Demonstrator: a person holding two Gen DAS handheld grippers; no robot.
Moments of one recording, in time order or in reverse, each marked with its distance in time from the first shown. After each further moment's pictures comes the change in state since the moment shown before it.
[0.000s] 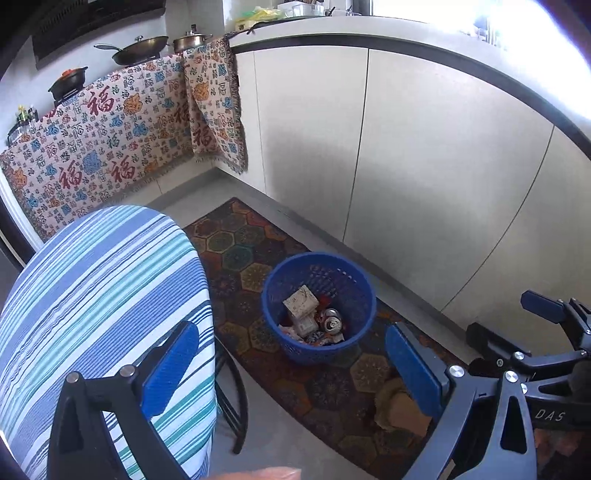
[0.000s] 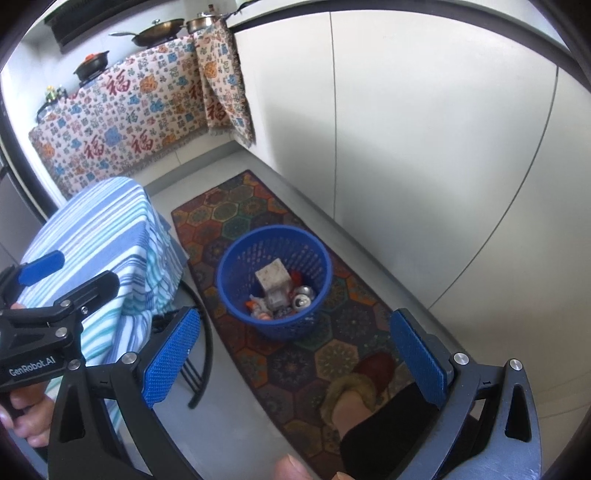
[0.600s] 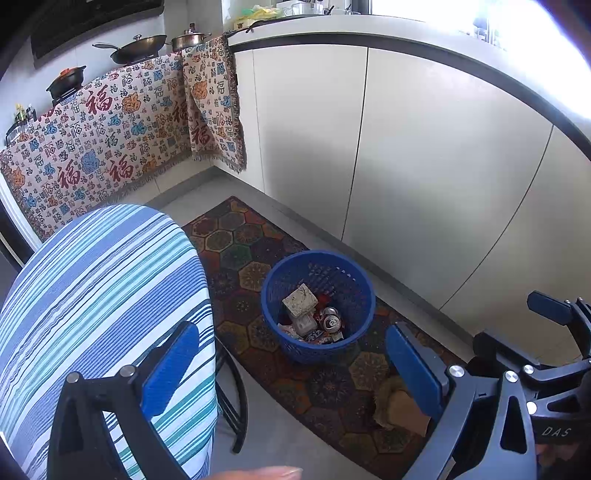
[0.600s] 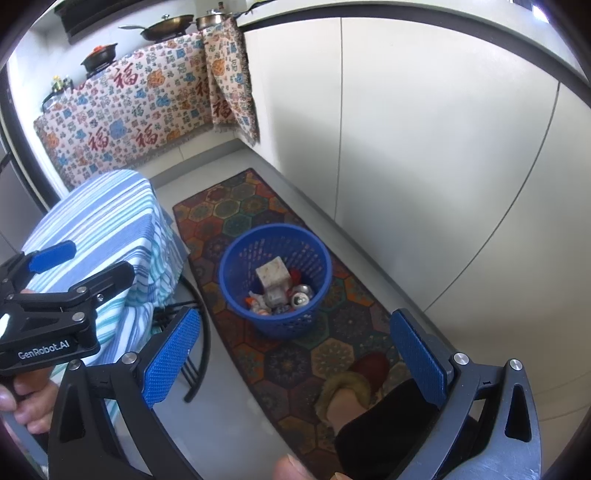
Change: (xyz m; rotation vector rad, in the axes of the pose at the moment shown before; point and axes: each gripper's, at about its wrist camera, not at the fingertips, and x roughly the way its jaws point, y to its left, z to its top) left arm 0.004 -0.003 -0.001 -0.002 0.001 0.000; right arm -0.009 0.007 -0.005 -0.032 -0.001 -0.007
